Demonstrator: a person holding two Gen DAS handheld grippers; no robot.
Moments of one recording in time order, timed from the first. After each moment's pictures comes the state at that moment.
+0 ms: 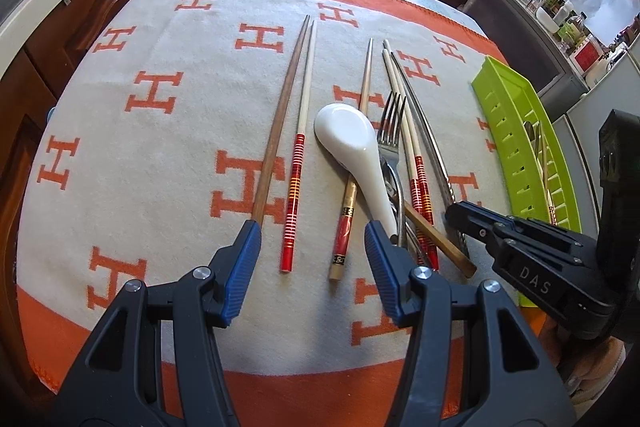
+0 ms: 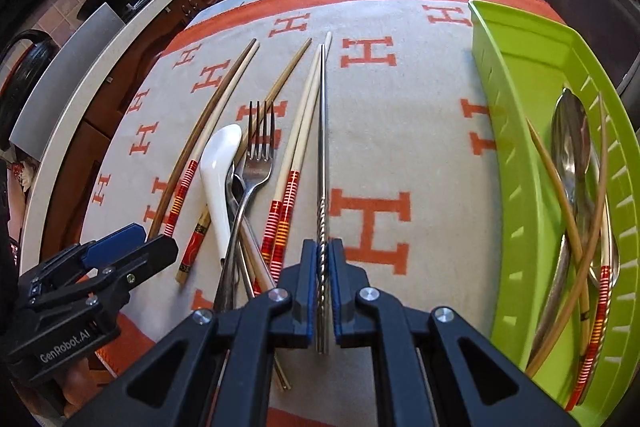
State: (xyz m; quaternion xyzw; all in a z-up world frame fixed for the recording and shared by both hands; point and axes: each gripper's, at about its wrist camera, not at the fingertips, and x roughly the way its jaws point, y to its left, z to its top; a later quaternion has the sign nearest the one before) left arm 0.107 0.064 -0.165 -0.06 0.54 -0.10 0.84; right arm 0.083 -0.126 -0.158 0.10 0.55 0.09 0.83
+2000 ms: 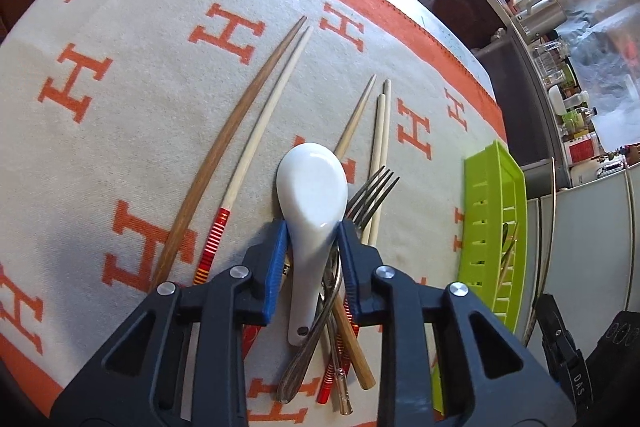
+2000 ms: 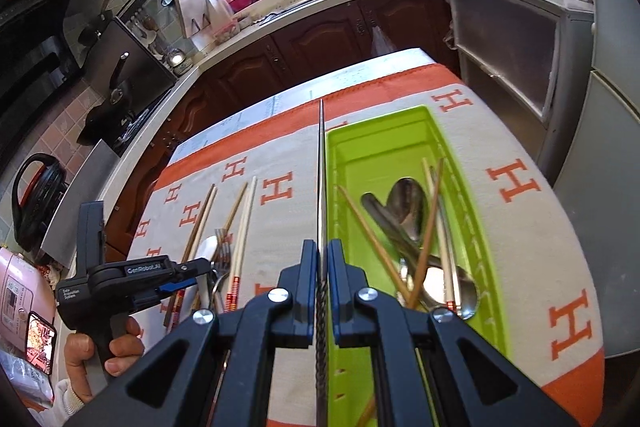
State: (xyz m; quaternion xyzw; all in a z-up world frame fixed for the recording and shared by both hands) left arm 0.191 0.032 -0.189 -0.23 0.57 -0.08 0.79; right arm 0.042 -0.243 -0.087 0.20 0.40 0.02 0.90
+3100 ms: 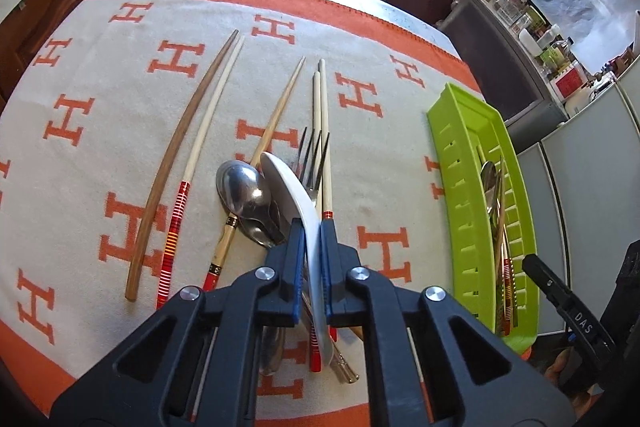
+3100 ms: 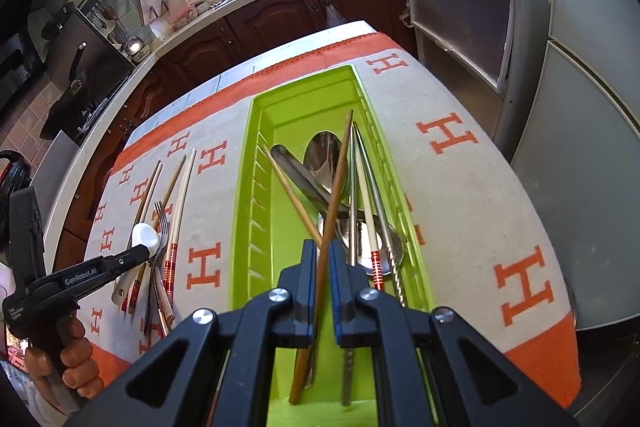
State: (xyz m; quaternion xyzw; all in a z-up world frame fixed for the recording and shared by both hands) left arm 0.144 -0.001 -0.158 -0.12 0.53 -0.13 0.83; right arm 0.015 -0.273 -0.114 0.19 0.44 -0.04 0.88
